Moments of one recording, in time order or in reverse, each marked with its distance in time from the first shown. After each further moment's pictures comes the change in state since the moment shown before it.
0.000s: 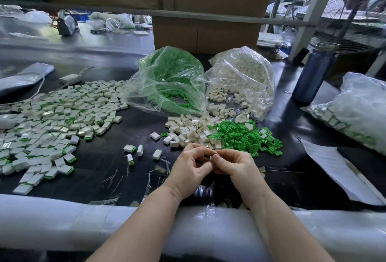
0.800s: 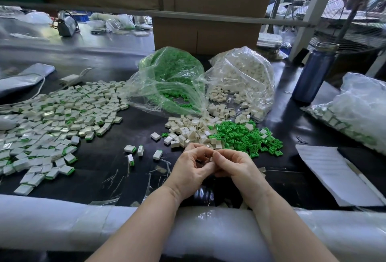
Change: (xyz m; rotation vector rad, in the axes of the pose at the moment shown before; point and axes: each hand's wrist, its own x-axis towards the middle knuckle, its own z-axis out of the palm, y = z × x) left_hand 0.000 0.003 0.001 -0.076 -0.013 0.029; right_hand -0.003 -0.006 0.000 -0.009 -0.088 0.019
